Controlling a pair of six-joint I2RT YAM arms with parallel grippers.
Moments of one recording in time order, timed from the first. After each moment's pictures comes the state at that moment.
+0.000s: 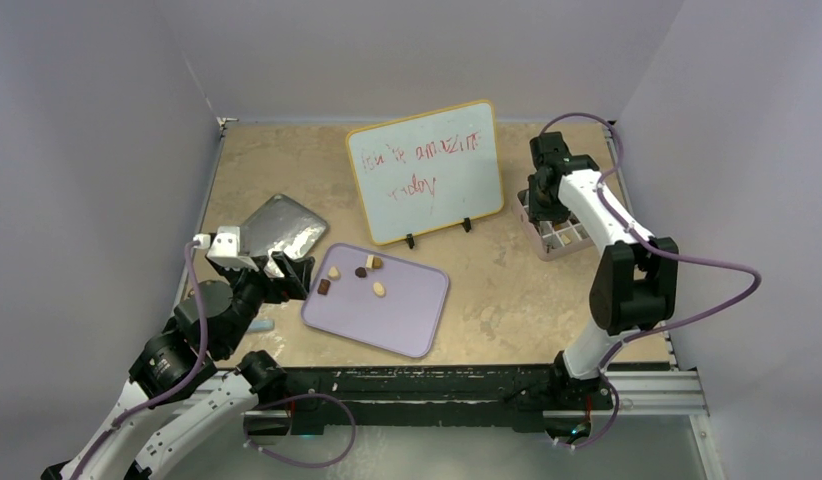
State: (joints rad) left arm -0.74 0.33 0.81 -0.70 -0.49 -0.41; right arm 0.14 1.70 1.40 -0.91 0.26 0.17
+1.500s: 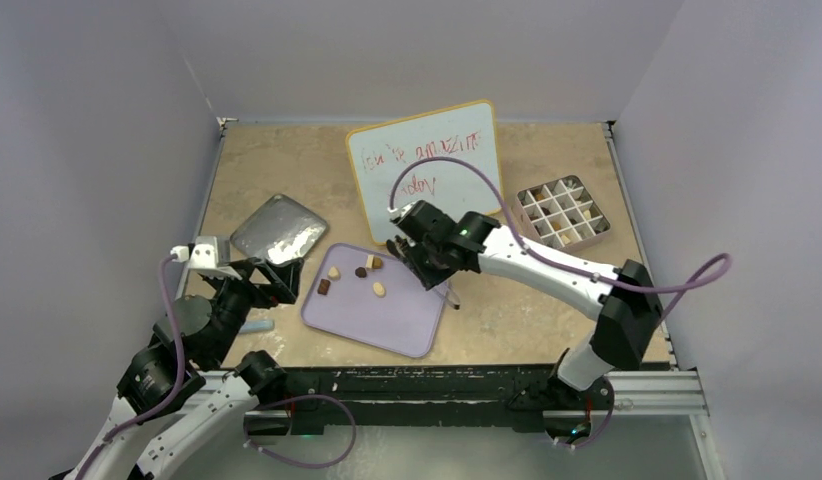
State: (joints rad) left arm -0.74 0.24 0.81 -0.70 -0.51 -0.42; right arm 0.92 1.55 1.33 -0.90 0.11 0.29
